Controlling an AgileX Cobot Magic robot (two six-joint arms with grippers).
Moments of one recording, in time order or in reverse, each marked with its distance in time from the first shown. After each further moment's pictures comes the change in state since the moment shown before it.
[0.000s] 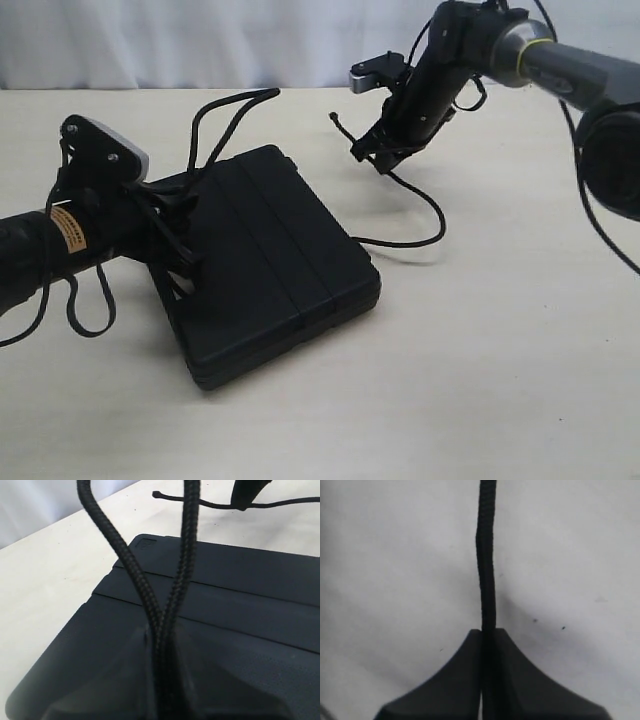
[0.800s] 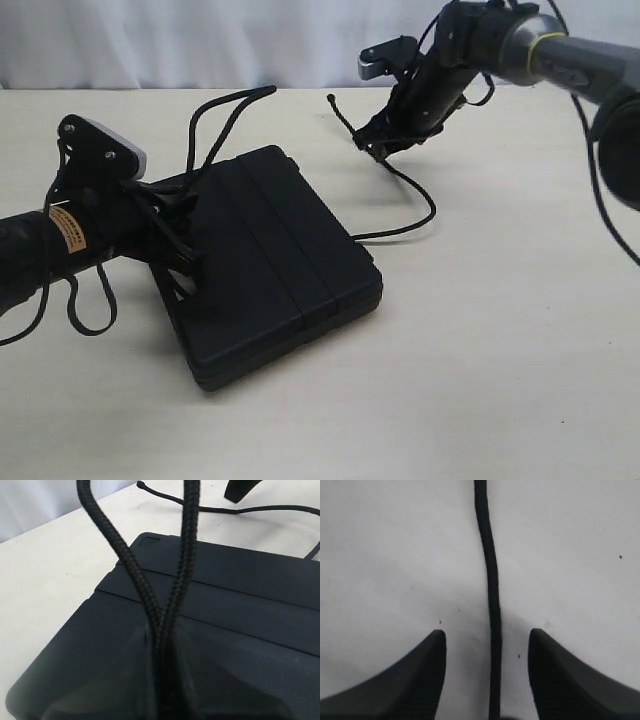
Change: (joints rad) left arm 0.000 0.000 0.000 -0.006 0.000 -0.033; right arm 0.000 -0.013 0.047 -0.090 -0.179 0.131
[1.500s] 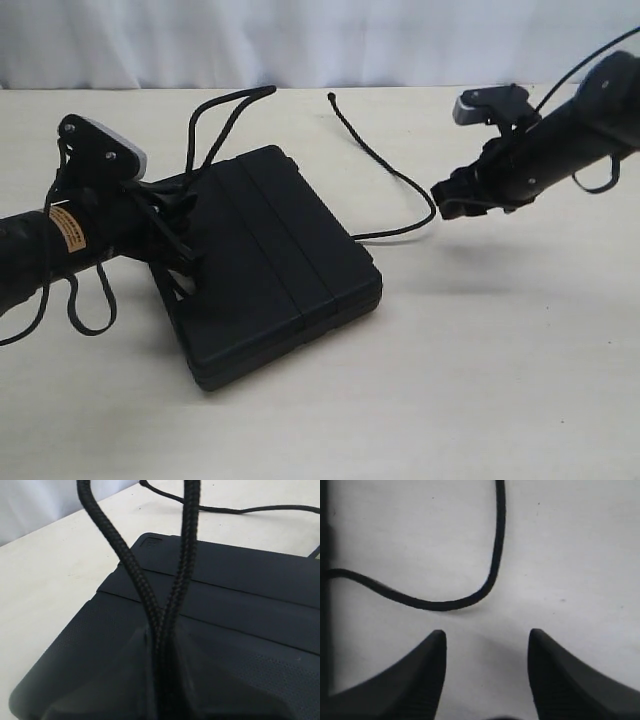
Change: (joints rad) left arm 0.000 0.000 0.000 -0.009 0.000 0.018; right arm -0.127 -0.575 0.928 0.327 -0.322 -0.237
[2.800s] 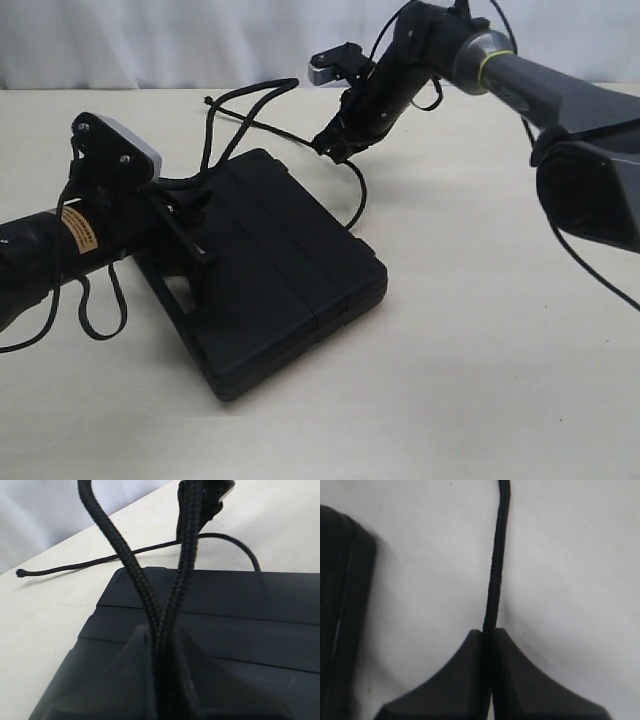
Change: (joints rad) left arm -0.047 0.000 0.000 -0.044 -0.055 0.074; right arm 0.179 0.702 -1.184 -0.130 0.517 0.041
